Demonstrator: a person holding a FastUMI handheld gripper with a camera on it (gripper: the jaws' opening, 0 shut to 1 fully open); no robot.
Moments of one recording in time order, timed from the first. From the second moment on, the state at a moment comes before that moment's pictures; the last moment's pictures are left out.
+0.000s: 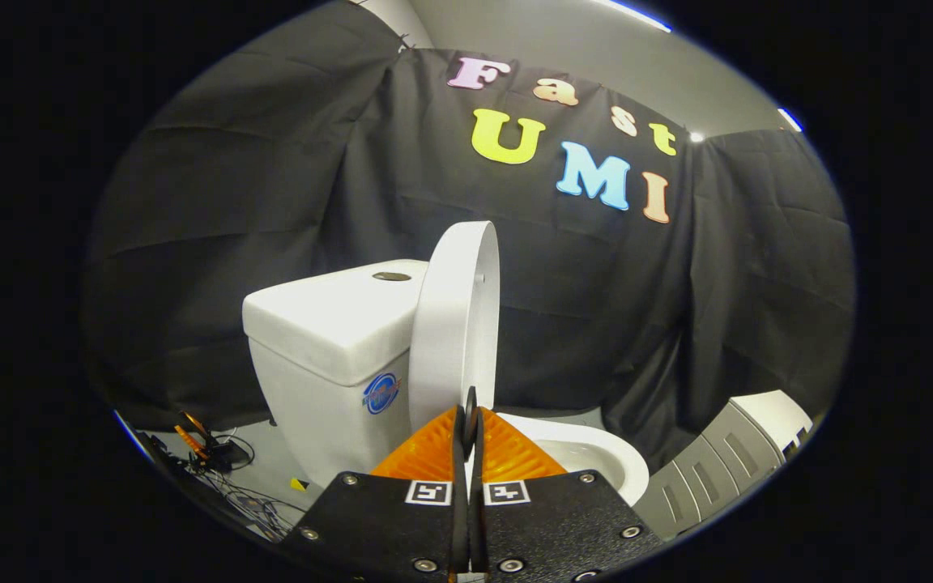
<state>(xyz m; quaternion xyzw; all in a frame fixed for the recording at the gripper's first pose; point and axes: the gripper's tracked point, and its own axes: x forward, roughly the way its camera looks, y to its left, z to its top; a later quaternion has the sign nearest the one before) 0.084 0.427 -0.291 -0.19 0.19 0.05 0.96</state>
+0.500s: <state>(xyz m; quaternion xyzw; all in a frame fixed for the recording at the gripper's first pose) 0.084 0.438 -0.297 -0.21 0.19 0.08 0.95</state>
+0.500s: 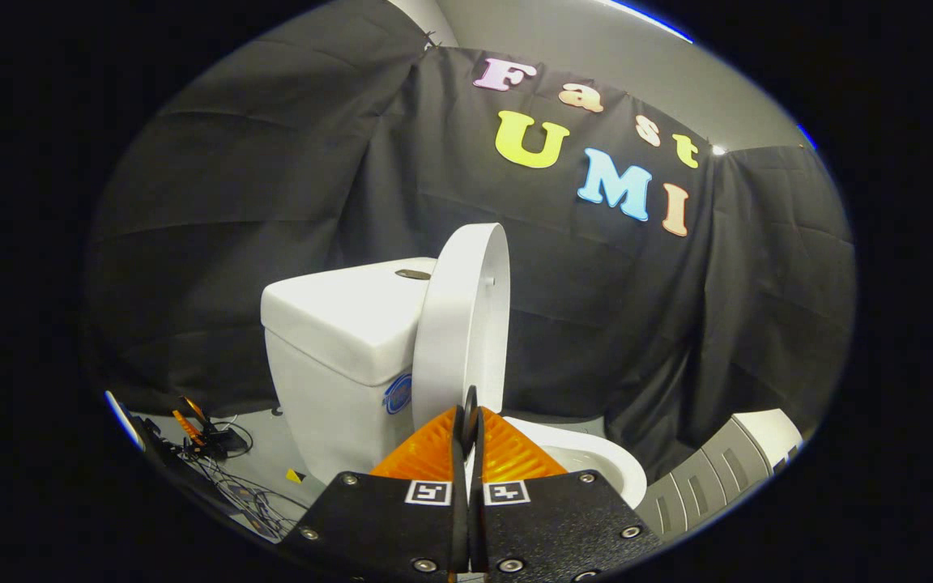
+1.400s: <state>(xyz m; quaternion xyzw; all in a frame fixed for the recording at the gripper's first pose) 0.068 0.452 -0.227 -0.16 0.17 0.21 0.95</state>
